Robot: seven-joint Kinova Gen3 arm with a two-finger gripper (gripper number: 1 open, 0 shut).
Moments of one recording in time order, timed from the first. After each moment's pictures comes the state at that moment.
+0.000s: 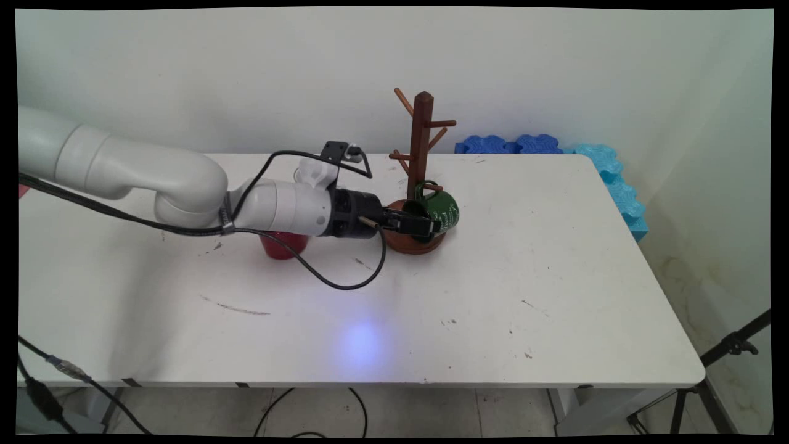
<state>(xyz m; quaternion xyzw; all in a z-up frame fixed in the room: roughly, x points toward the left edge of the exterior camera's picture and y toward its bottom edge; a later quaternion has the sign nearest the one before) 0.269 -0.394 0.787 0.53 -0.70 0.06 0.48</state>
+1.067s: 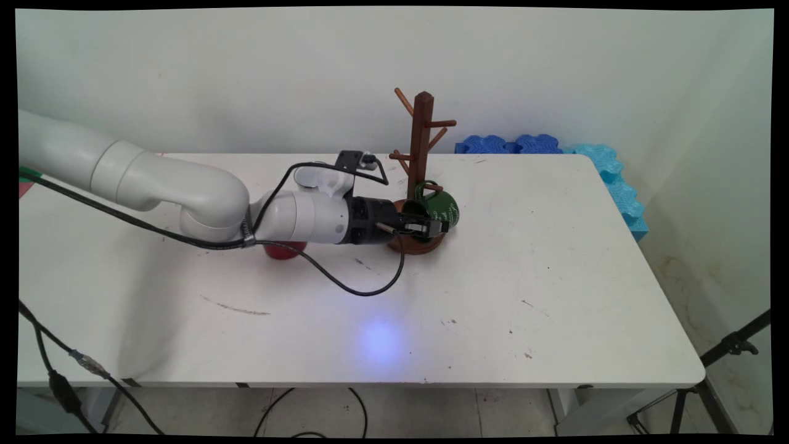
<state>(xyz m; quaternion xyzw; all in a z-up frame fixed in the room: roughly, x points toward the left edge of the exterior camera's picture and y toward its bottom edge) 0.246 -0.399 0.769 0.53 -0.68 0.05 0.50</state>
